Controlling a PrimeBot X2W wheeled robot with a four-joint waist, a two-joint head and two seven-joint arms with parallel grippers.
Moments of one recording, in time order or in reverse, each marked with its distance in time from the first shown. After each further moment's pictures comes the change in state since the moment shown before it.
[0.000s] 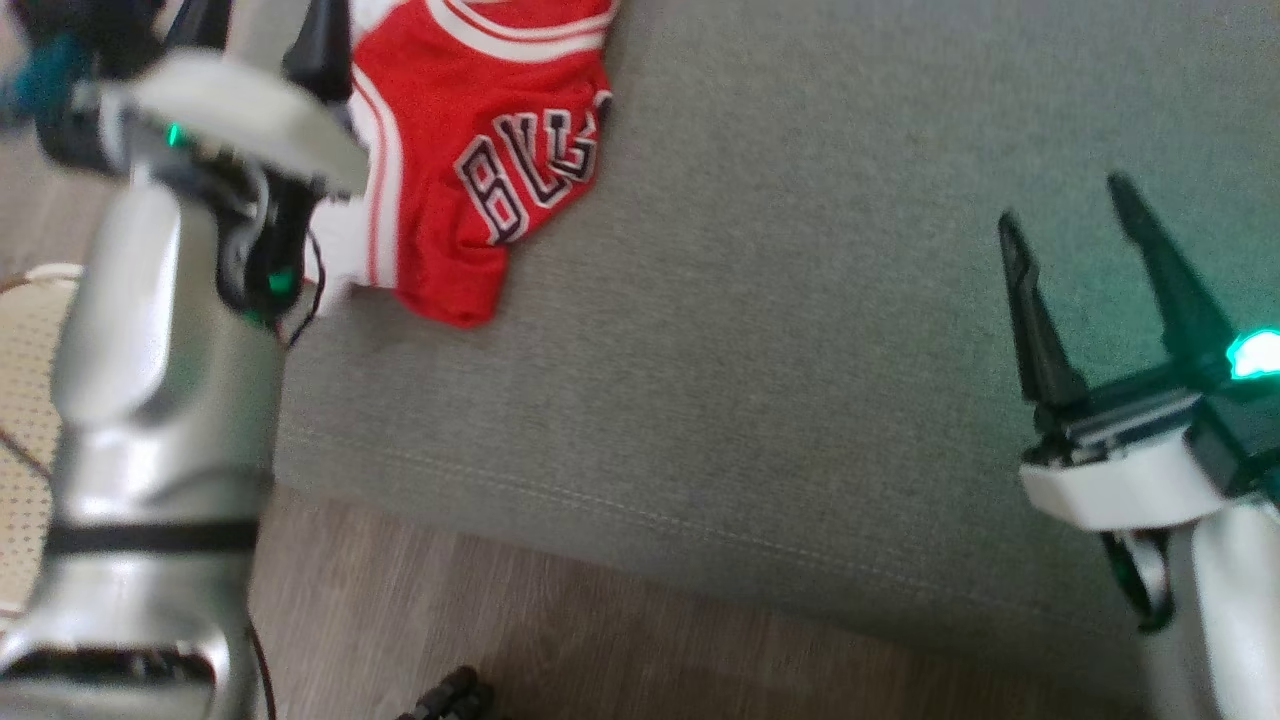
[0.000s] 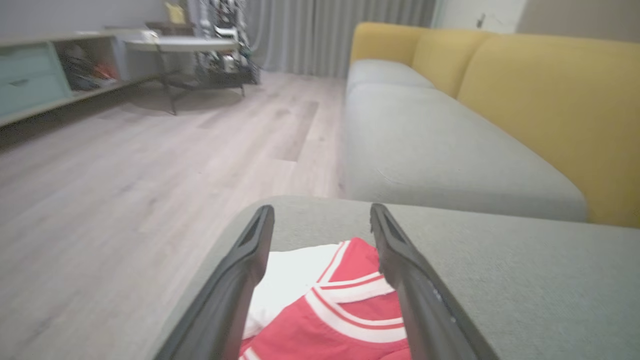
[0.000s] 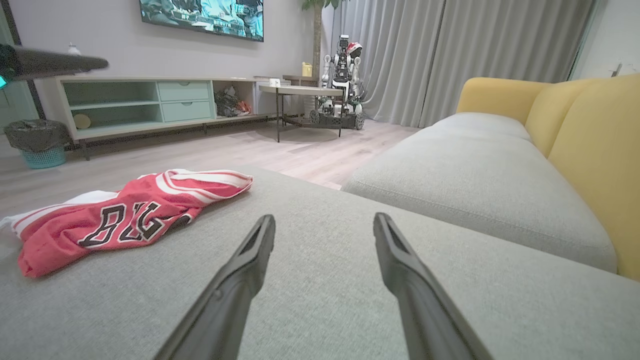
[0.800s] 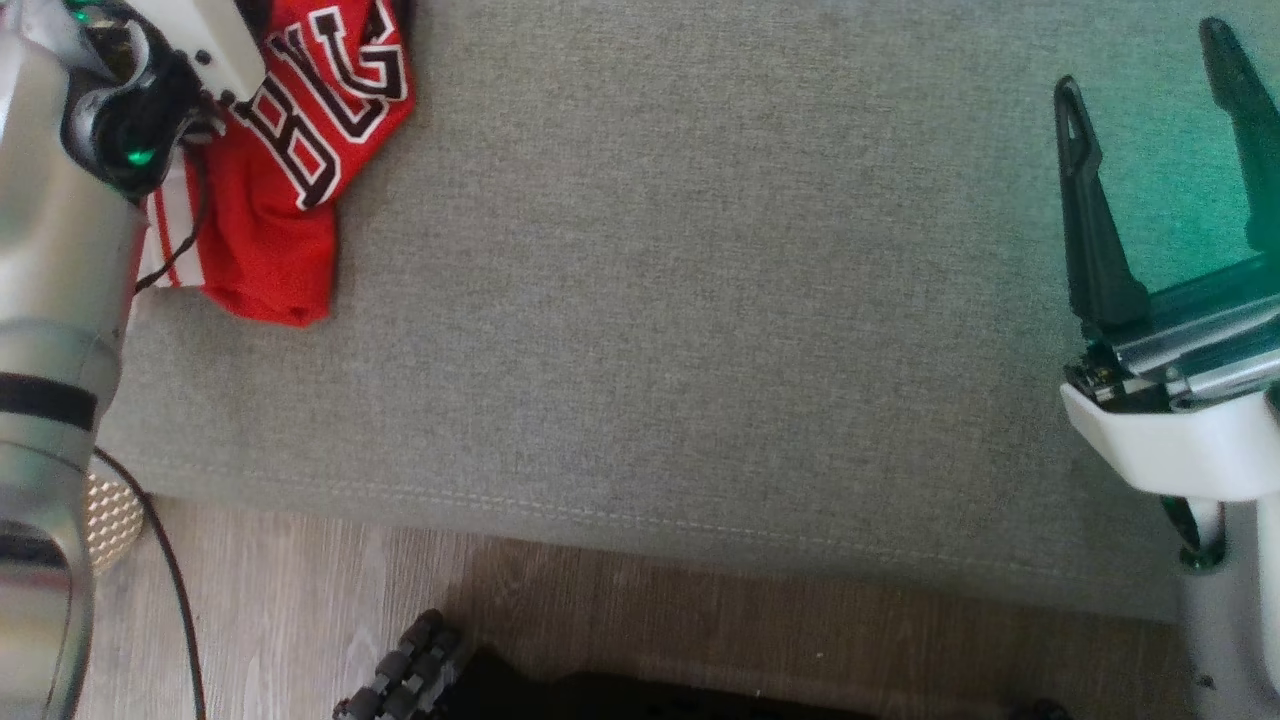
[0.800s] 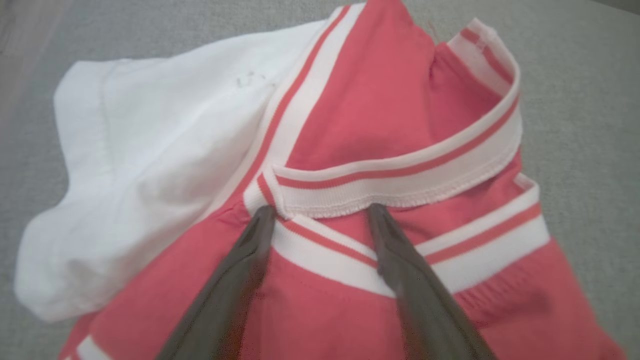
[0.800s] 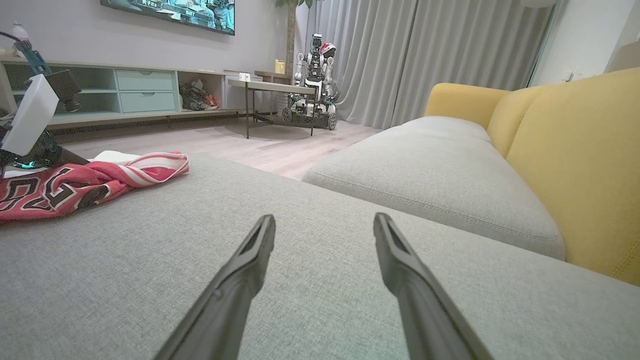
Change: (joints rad) left arm -0.349 0.213 -0.397 0.401 -0.445 -0.009 0.303; right arm -0.134 -0.039 0.009 -0.161 -0.033 0.000 0.000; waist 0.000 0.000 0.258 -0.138
